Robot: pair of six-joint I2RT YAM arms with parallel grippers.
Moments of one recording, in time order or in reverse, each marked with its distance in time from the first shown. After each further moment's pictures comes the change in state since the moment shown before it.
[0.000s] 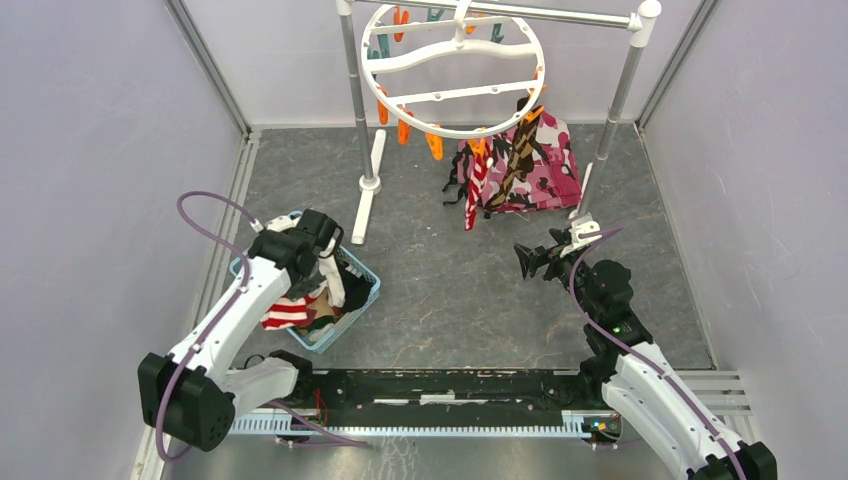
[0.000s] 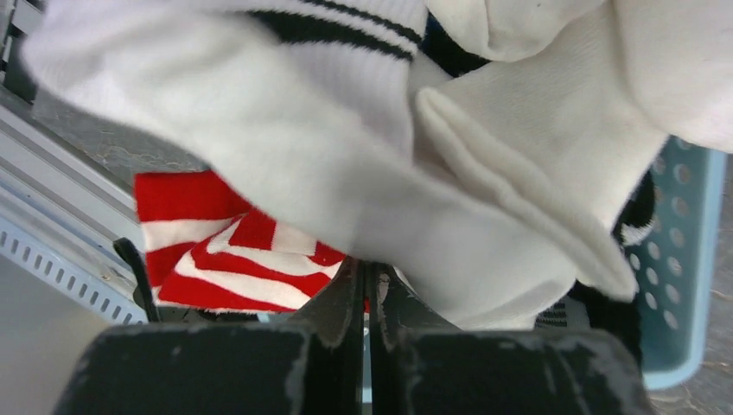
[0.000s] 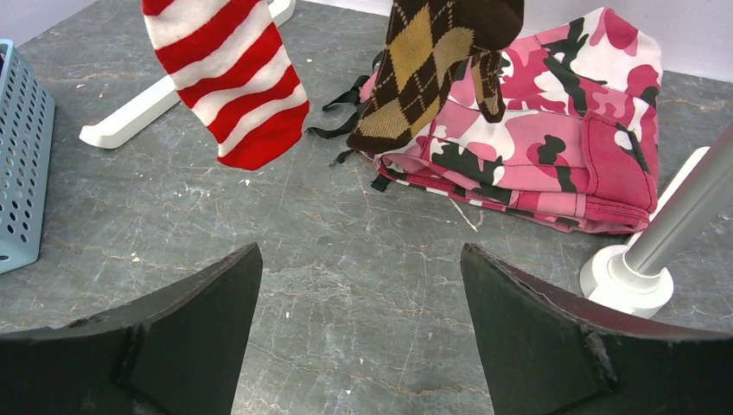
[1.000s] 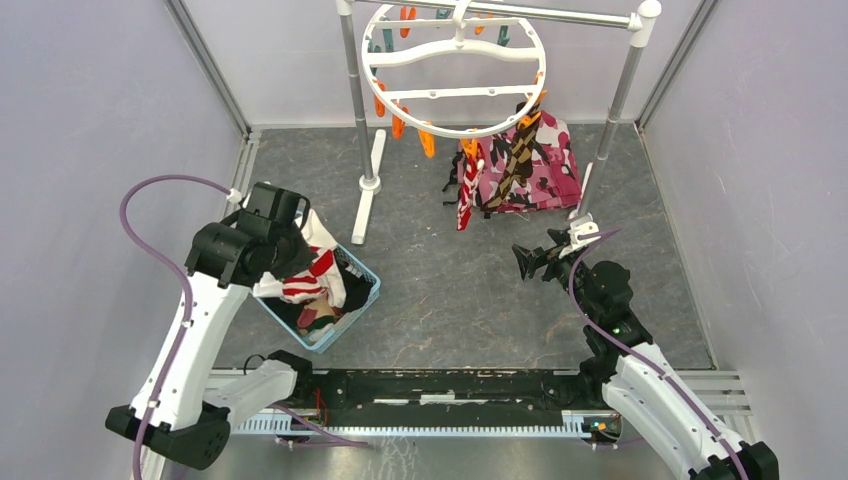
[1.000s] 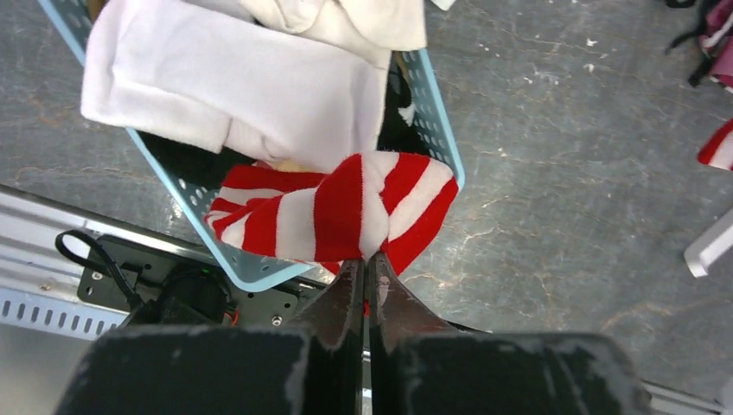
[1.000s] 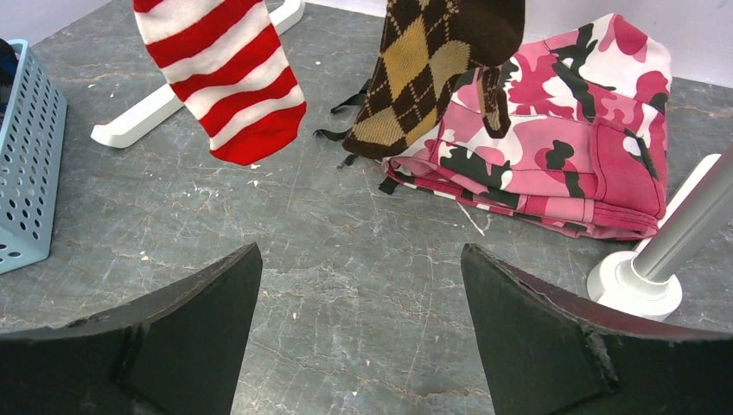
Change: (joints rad) left arm 0.000 -0.098 0.455 -0.223 0.253 0.108; right arm 0.018 -0.006 0.000 0.001 0.000 0.000
